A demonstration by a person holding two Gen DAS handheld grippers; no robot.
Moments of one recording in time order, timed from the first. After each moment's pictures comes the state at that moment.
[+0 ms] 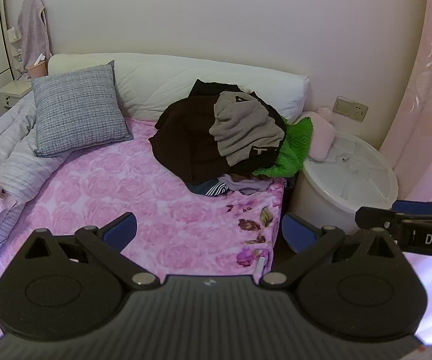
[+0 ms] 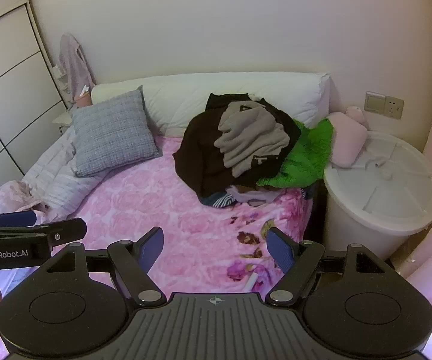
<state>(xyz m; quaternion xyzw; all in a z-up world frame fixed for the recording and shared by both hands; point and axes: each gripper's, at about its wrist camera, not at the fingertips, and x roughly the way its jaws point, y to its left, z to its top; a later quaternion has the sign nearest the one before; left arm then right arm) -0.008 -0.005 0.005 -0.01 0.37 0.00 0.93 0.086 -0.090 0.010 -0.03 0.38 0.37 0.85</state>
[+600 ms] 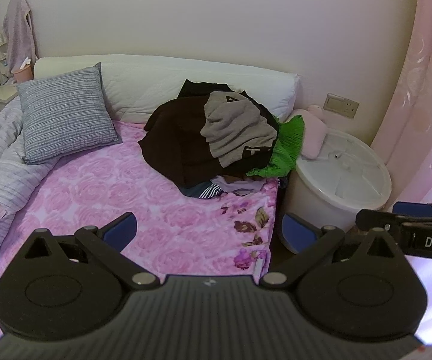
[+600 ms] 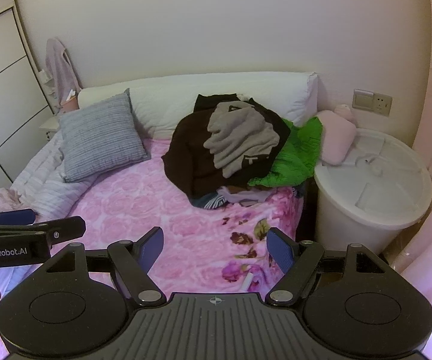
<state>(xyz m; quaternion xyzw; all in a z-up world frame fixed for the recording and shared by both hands) 0.012 0.008 0.001 -0.01 0.37 -0.02 0.93 0.082 -0.076 0.007 -0.03 0.38 0.34 0.86</state>
